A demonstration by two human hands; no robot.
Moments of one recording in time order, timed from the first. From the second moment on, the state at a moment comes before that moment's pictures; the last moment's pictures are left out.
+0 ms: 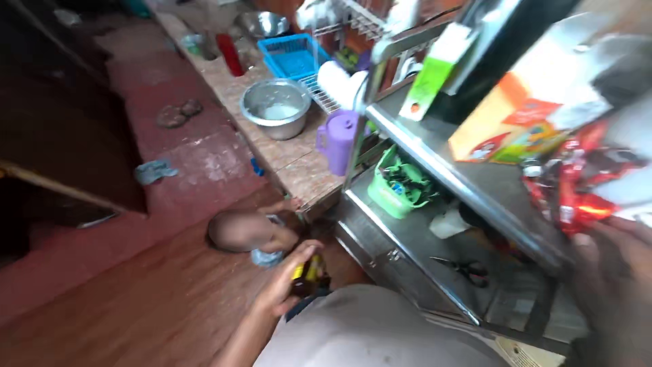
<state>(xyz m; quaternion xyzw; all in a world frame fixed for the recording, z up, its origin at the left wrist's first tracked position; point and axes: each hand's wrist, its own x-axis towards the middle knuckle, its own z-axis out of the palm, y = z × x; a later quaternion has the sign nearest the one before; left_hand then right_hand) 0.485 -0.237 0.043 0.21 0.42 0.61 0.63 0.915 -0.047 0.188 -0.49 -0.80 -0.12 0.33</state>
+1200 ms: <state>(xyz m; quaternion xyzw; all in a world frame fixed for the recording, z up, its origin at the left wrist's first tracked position) 0.567 0.046 0.245 0.75 0.50 0.39 0.19 0.835 0.005 0.249 -0.39 -0.79 -0.14 0.44</state>
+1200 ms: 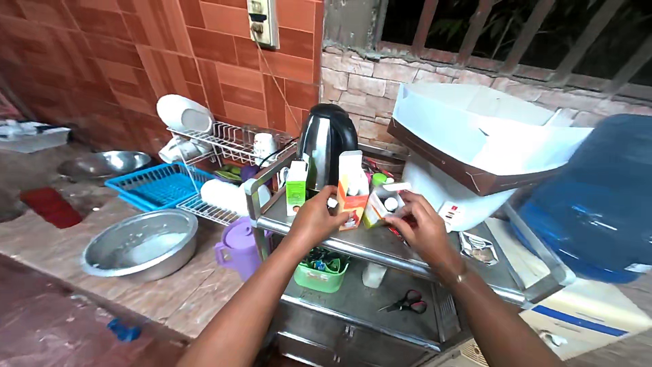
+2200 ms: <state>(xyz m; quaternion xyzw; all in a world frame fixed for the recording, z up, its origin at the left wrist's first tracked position) 0.550 0.034 0.246 0.74 0.54 0.36 0.17 0.818 0.008 0.253 -0.48 -0.77 -0.11 0.41</state>
